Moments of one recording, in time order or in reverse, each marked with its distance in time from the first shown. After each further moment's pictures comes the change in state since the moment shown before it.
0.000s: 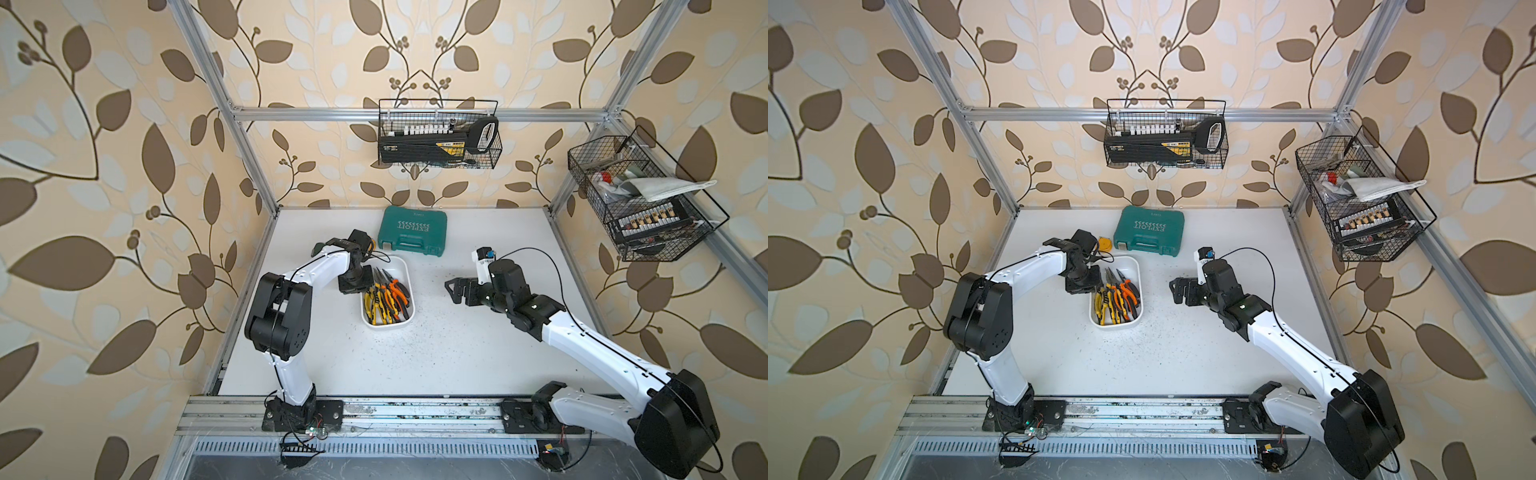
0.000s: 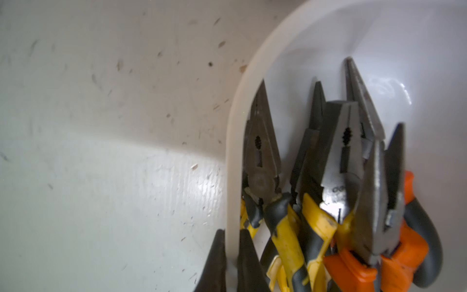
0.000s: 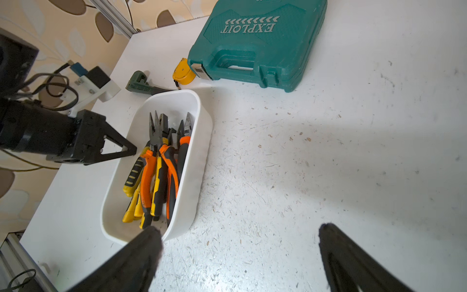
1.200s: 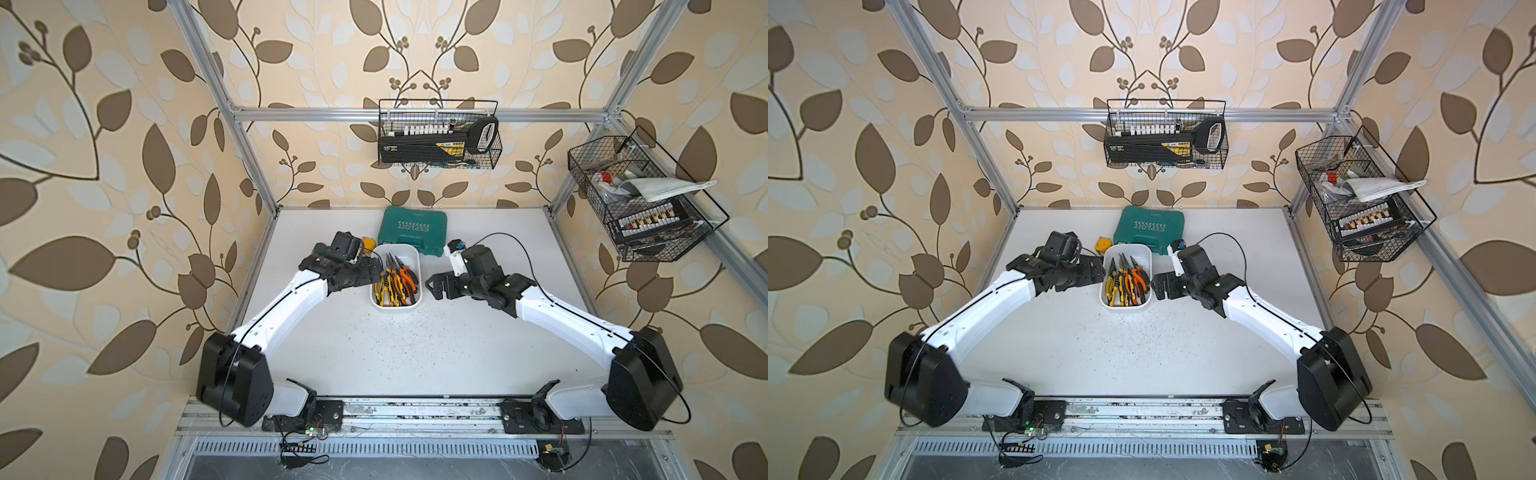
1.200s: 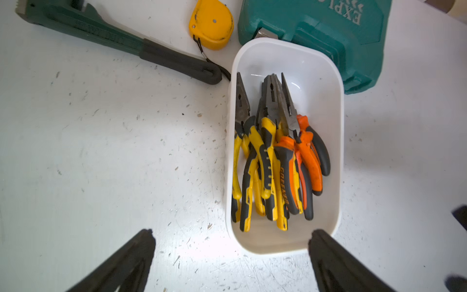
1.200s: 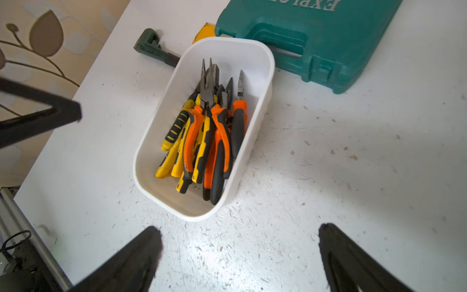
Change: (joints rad) left arm -0.040 -0.552 -0.298 0.182 -0.024 -0.021; right arm 0.095 0.321 0.291 -0.085 -0.046 -0.101
